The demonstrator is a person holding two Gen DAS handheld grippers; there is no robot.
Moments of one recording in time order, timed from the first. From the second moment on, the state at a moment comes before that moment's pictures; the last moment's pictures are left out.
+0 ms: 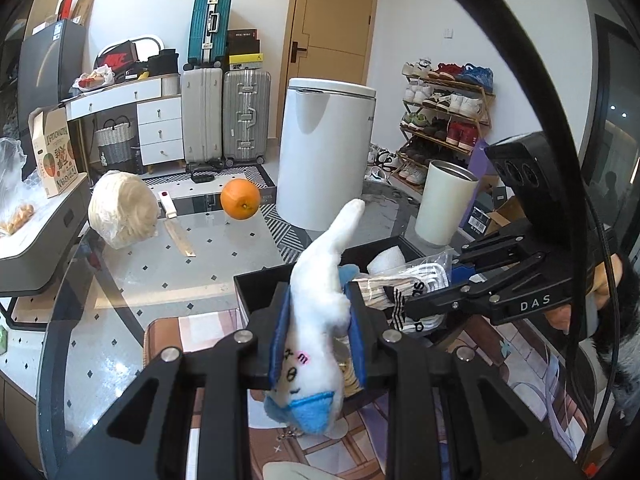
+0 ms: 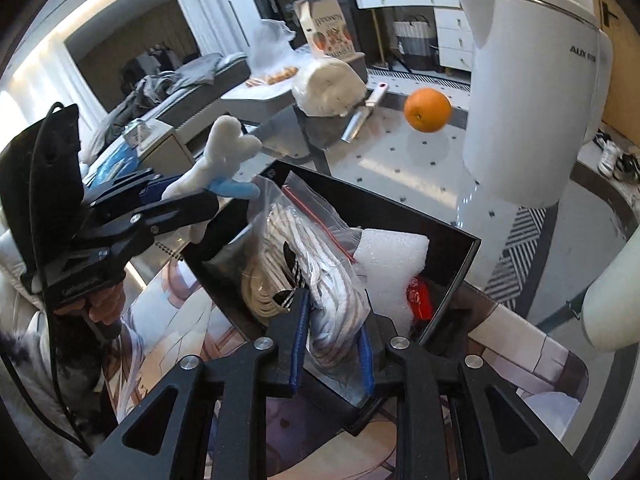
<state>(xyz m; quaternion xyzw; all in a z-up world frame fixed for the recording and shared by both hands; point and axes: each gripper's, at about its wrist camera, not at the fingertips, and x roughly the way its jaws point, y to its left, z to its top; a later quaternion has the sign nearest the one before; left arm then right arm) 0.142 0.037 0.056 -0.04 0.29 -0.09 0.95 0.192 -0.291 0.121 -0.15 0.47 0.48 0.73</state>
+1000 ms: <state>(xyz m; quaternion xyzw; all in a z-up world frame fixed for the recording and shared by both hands) 0.184 0.009 0.030 0.04 0.33 -0.10 0.94 0.147 -0.315 0.163 -0.16 0.35 0.41 0.82</state>
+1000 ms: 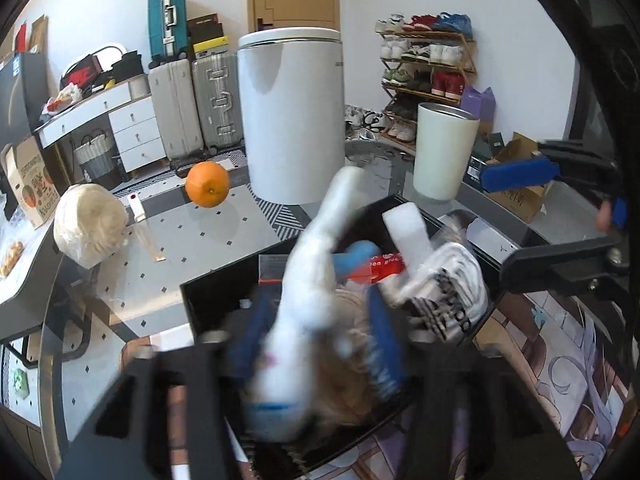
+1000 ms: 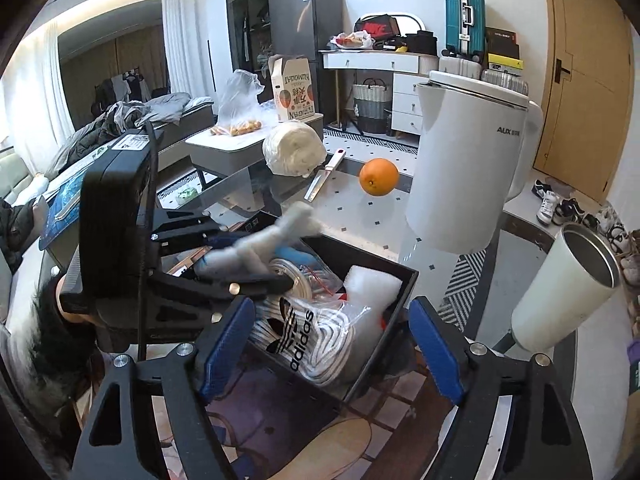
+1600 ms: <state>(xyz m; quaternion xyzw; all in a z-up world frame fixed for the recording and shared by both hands) 0.118 0.035 0.044 -0.03 0.29 -0.07 0.95 0.112 -0.338 0.164 -0.08 0.32 0.39 0.86</state>
